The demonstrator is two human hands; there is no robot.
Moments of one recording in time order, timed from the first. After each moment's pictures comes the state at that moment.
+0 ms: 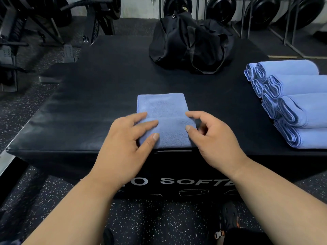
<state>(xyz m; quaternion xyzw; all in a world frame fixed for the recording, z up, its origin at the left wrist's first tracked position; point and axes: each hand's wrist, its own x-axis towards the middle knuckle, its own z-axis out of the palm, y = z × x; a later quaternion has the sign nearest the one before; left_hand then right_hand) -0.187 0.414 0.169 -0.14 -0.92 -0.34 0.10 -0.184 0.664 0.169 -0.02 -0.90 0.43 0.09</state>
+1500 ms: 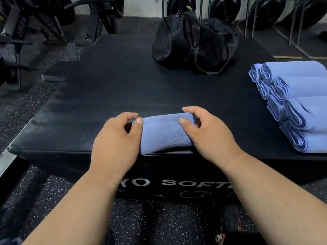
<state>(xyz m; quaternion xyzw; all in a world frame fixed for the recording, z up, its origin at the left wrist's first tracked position) -0.196 0.417 0.182 0.09 -0.91 -0.40 0.08 -0.203 0.648 0.179 -0.04 -0.92 0.39 0.05</state>
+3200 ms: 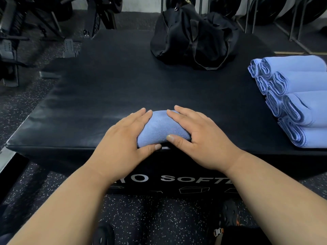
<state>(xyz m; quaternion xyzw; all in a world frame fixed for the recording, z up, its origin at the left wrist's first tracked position) -0.196 0.405 0.168 -0.18 -0.95 -0.25 0.01 -0.194 0.654 0.169 0.16 -0.96 0.24 0.00</state>
